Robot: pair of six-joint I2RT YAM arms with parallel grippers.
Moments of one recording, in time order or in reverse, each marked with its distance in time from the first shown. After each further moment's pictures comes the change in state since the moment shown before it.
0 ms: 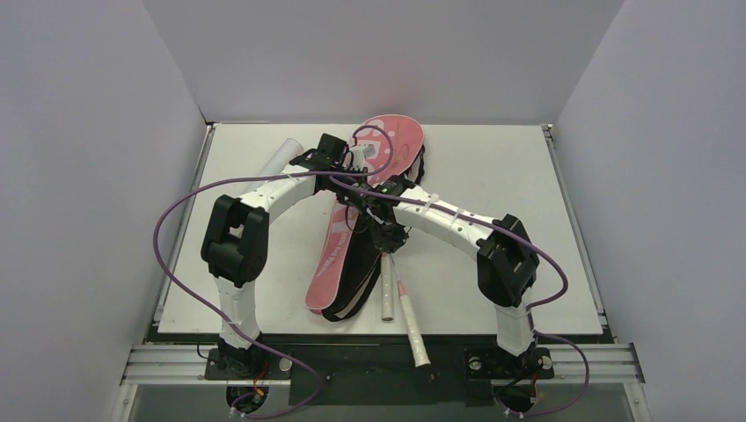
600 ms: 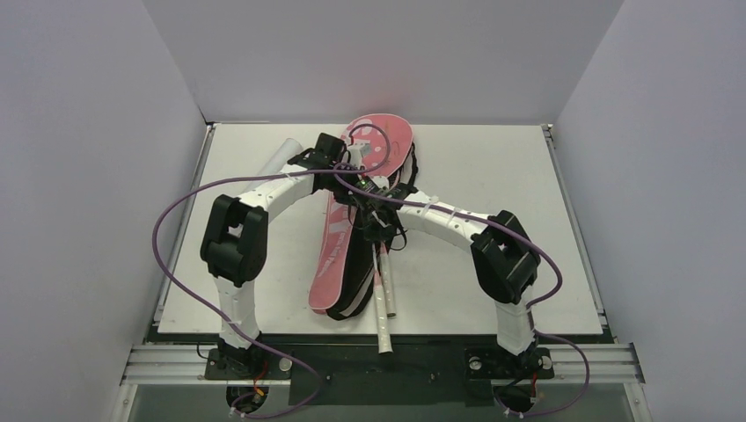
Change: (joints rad) left arm 0.006 0.000 0.000 -0.001 -0.036 -0.009; right arm -0.046 0.032 -0.117 0.391 -0.054 0.081
